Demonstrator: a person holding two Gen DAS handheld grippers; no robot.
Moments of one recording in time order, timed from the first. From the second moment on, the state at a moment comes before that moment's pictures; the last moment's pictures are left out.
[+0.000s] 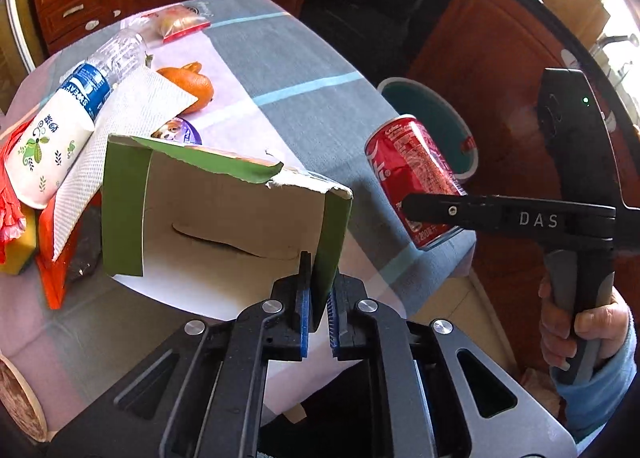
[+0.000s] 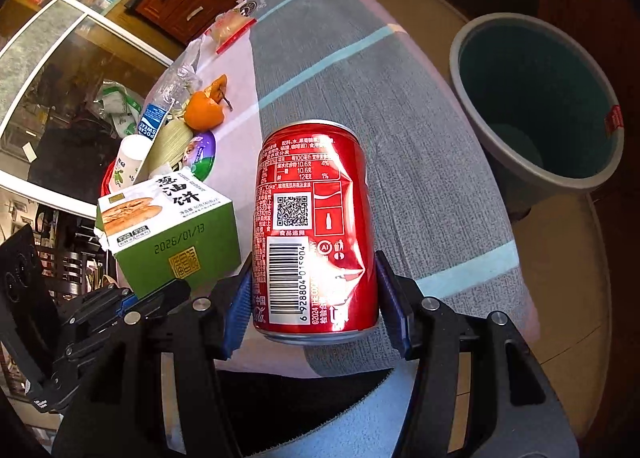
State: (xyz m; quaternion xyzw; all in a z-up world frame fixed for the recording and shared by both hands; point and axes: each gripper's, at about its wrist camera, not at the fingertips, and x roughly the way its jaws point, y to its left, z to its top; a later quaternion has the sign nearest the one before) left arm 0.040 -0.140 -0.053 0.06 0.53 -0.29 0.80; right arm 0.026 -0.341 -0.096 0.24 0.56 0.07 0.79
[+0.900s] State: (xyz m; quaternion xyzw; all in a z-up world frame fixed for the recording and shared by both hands) left arm 0.081 -0.263 -0.001 0.08 0.50 -0.38 0.77; right arm 0.035 -0.475 -0.049 0.30 0.47 -0.02 0.83
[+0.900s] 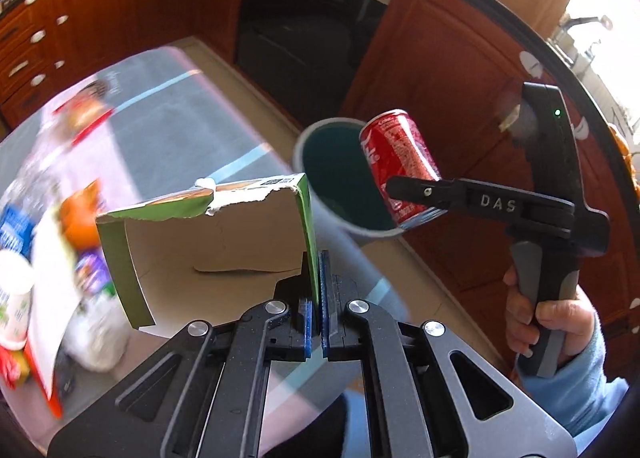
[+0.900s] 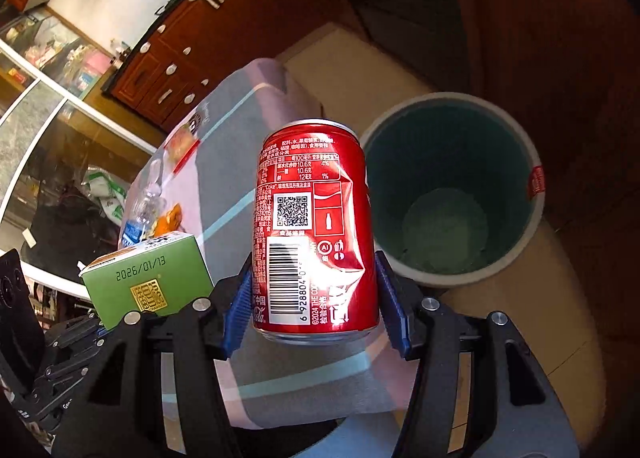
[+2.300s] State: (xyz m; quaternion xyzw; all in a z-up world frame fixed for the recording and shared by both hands) left arm 0.149 -0.364 -0.063 0.11 0.52 -0.40 0.75; right arm 0.078 -0.559 -0.128 0.34 0.54 -0.13 0.76
